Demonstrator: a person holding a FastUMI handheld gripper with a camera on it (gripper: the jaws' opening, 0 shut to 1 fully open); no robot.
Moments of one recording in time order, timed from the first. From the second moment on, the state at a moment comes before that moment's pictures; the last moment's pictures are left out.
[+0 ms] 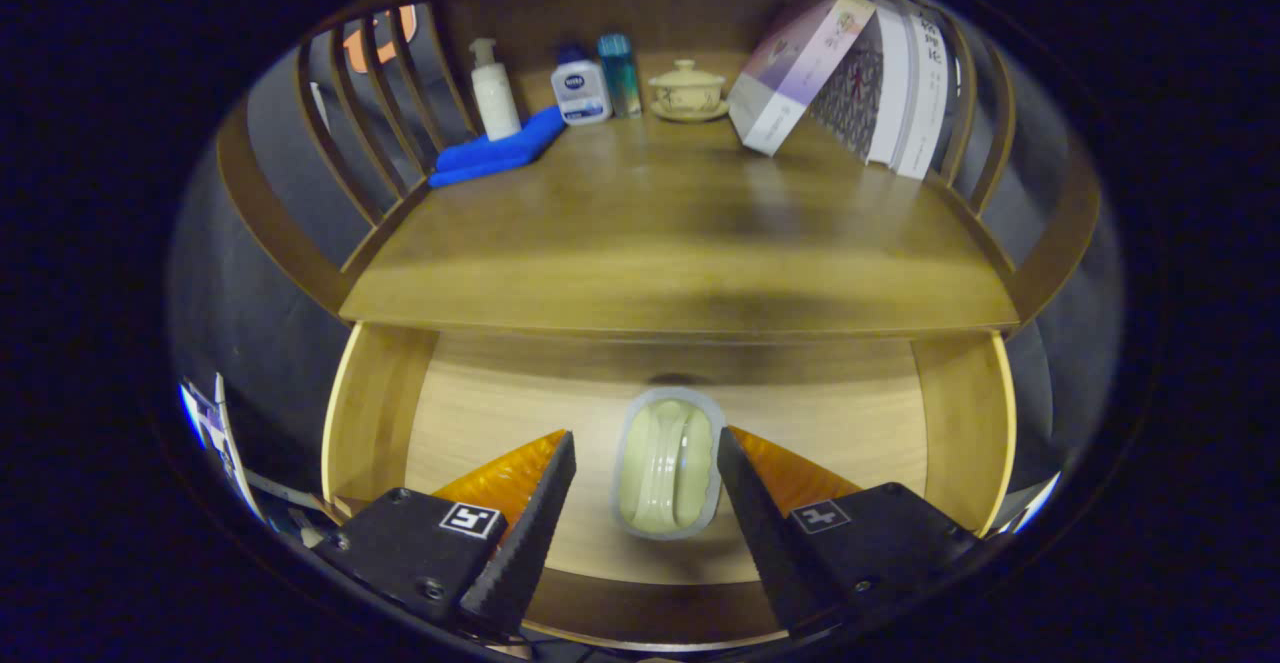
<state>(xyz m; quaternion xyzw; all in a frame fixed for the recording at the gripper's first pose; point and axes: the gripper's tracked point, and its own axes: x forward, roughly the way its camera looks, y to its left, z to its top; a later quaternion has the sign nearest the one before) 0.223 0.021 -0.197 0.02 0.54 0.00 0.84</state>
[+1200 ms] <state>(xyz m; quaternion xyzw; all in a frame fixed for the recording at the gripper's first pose) 0.207 0.009 -0.160 -0.01 0.56 0.00 0.83</state>
